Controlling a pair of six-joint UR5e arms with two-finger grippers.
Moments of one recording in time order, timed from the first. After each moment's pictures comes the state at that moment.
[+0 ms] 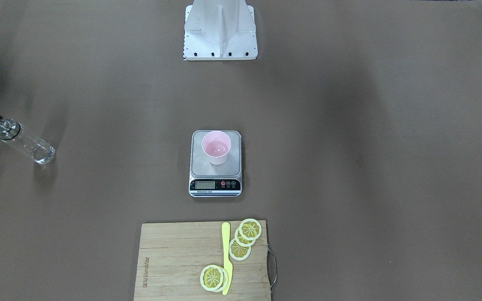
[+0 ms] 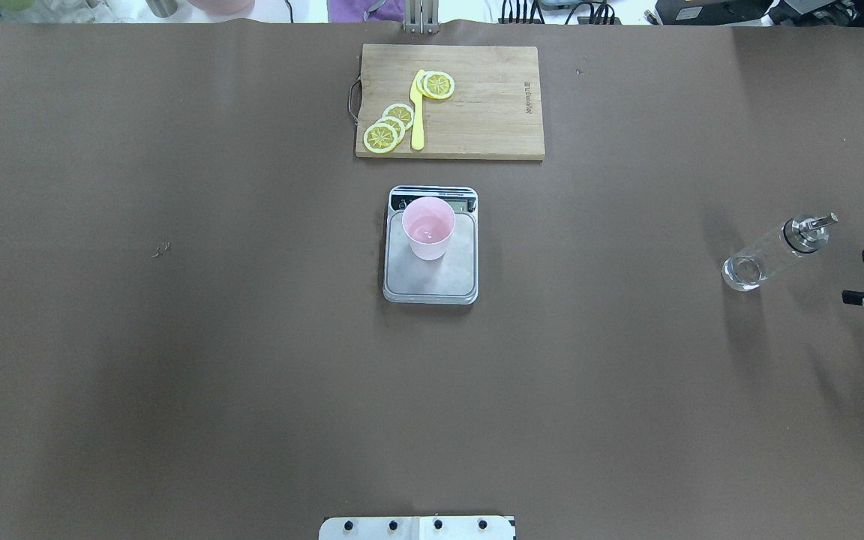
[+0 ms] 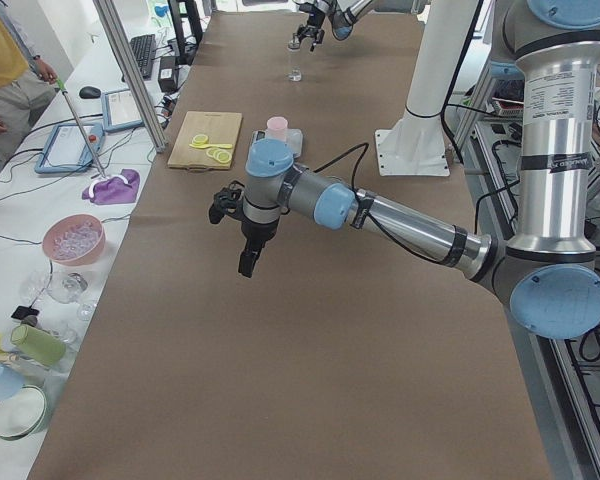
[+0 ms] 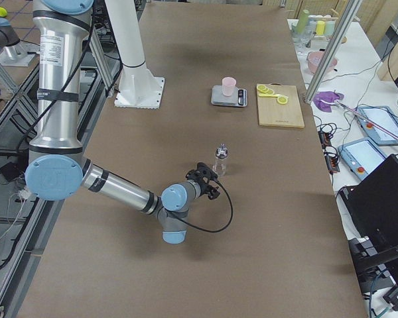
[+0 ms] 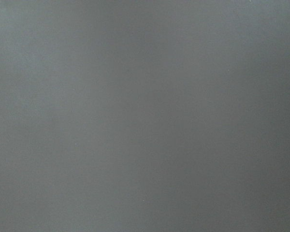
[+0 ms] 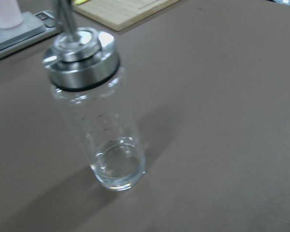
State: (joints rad) left arm -1.40 -1.52 -1.97 -1.63 -2.21 -0.17; right arm 1.14 -1.65 1.11 0.36 2.26 0.50
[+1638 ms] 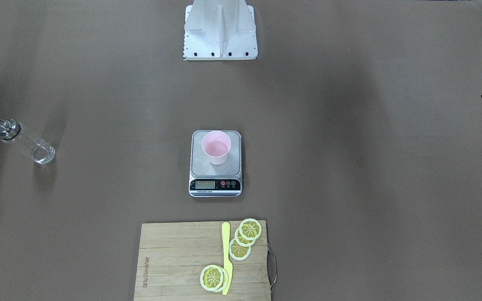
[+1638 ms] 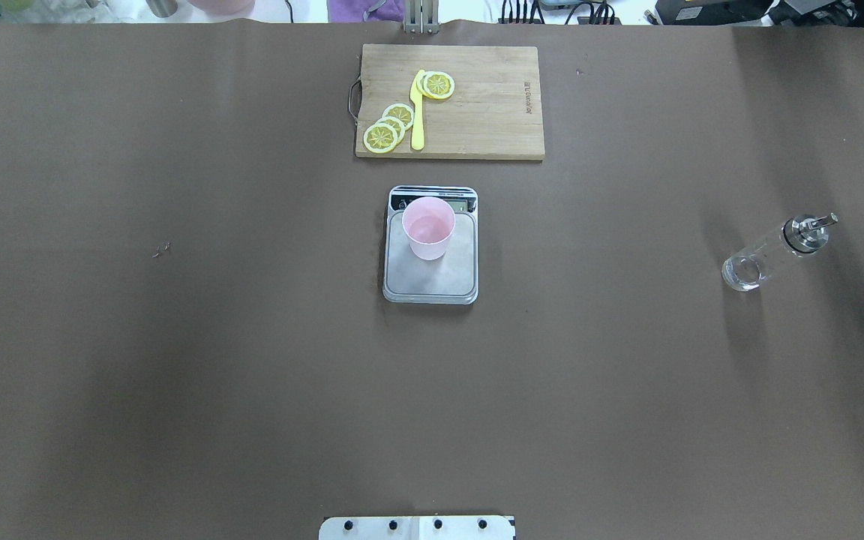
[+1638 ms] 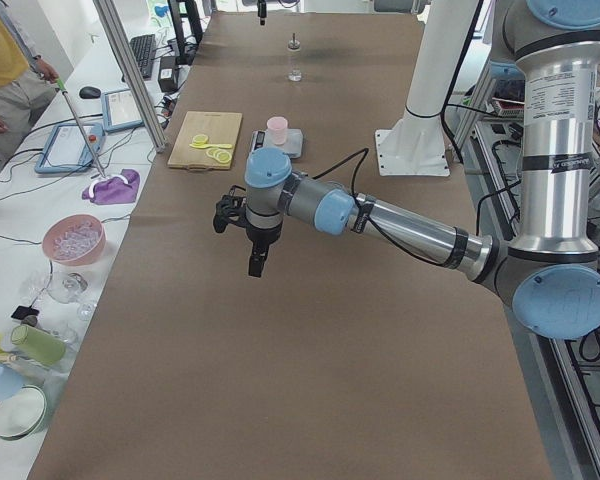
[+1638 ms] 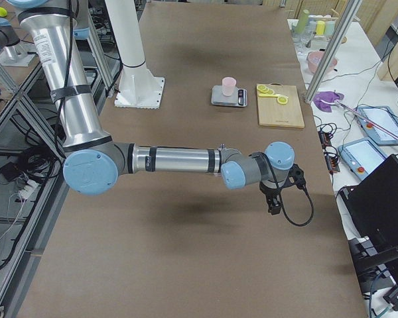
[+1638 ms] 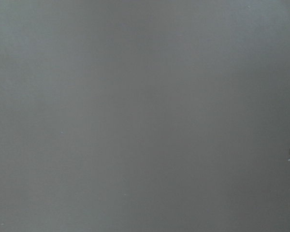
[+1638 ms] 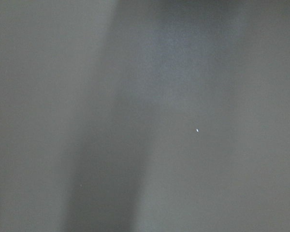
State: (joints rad) left arm -1.39 -1.51 -1.93 -1.63 -2.32 -0.26; right arm 1.46 -1.34 1.34 -1.29 2.34 0.02
